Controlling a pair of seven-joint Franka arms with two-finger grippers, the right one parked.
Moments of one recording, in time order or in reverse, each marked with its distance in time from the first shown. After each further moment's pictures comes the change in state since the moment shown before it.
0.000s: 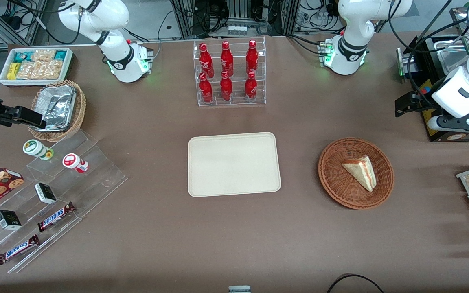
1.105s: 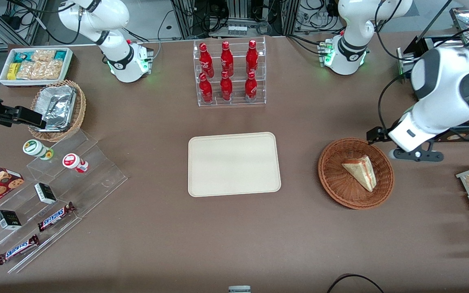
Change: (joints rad) arm 0.000 0.040 -0.008 -0.427 0.000 0.514 0.000
